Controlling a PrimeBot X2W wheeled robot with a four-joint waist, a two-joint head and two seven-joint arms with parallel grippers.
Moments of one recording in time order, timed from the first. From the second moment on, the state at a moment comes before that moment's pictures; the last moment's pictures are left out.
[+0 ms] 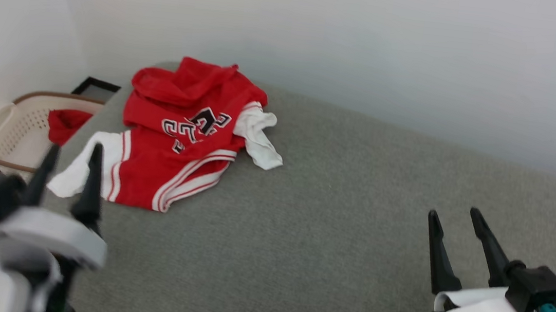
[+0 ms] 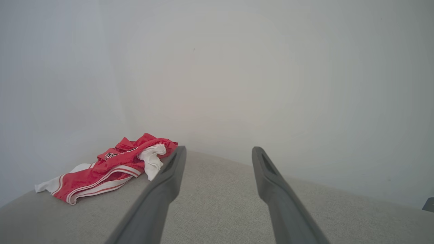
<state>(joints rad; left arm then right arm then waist) -0.14 0.25 0.04 0.02 -0.41 0.02 -0.05 -0.09 -0.05 0.08 0.09 0.15 0.13 -0.18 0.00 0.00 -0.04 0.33</state>
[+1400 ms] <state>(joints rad) -0.83 0.54 0.03 0.59 -0.70 0.08 0.85 -0.30 -0.05 0.05 -0.05 0.10 0.13 -0.16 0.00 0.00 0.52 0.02</state>
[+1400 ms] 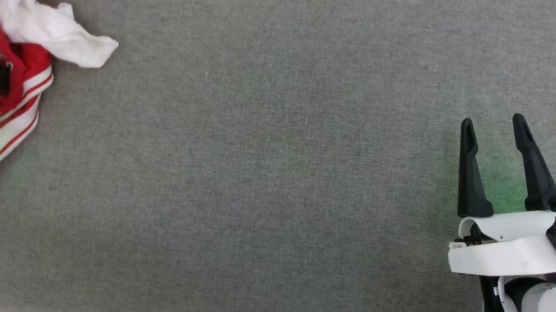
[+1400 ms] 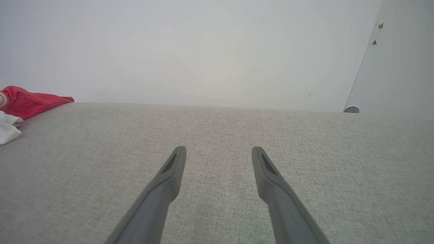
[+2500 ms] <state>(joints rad) -1.13 0.57 -0.17 0.58 -0.53 -0.11 0.49 -0.16 -0.05 0.03 0.06 0.19 0.13 -0.20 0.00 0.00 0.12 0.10</state>
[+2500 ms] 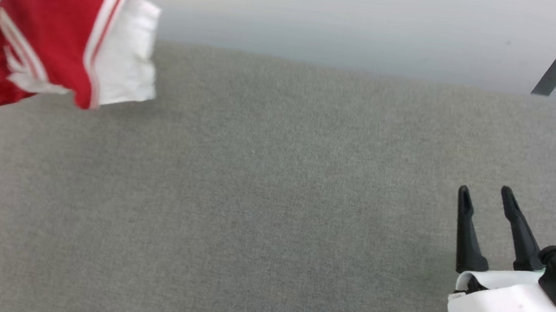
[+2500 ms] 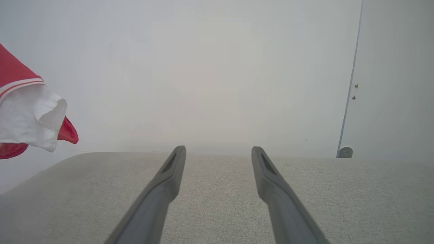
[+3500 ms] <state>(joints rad) -0.94 0.43 -0.29 -0.14 -0.67 0.04 0.87 -0.08 -0.05 -0.19 0.07 0.17 0.13 -0.23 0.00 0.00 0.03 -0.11</state>
